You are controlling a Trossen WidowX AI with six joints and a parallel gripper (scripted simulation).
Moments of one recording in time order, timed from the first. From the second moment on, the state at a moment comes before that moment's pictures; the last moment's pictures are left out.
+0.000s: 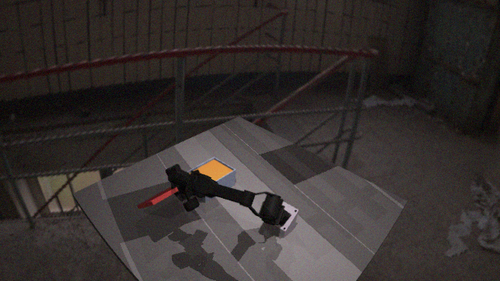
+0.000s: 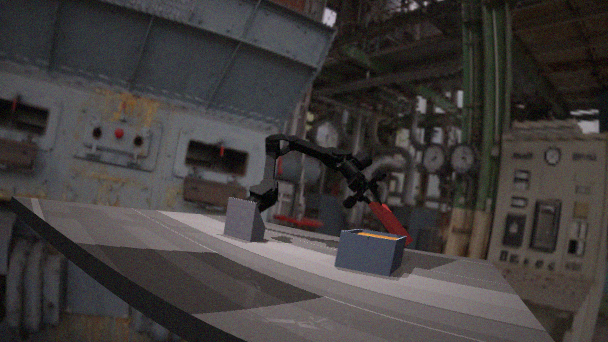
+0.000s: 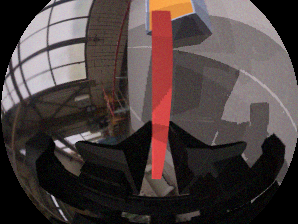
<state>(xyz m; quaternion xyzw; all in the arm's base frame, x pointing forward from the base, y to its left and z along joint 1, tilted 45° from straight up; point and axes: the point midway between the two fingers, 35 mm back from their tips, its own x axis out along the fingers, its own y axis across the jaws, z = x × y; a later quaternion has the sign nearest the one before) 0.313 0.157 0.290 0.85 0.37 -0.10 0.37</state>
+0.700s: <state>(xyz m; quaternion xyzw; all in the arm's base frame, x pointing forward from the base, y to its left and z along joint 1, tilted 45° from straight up) 0.312 0.168 0.278 0.85 0.37 -0.10 0.37</state>
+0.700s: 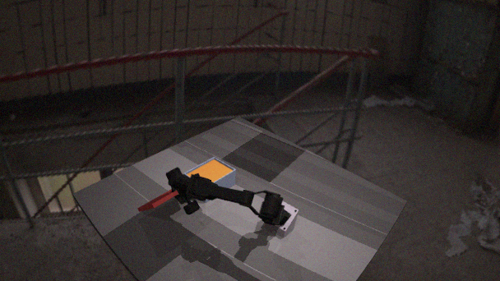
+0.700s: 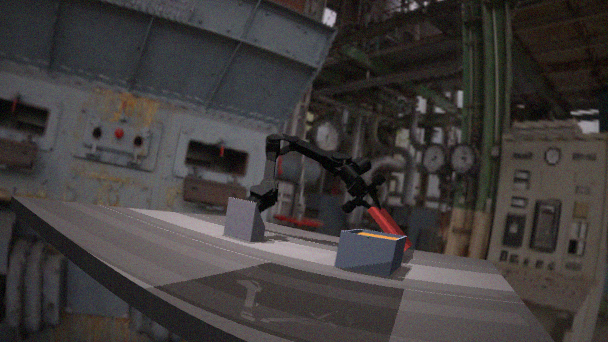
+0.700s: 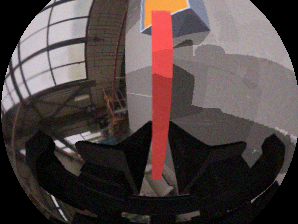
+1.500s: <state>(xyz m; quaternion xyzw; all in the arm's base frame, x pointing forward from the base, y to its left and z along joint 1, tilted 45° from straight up) 0.311 0.182 0.265 0.85 0.37 -0.10 0.37</state>
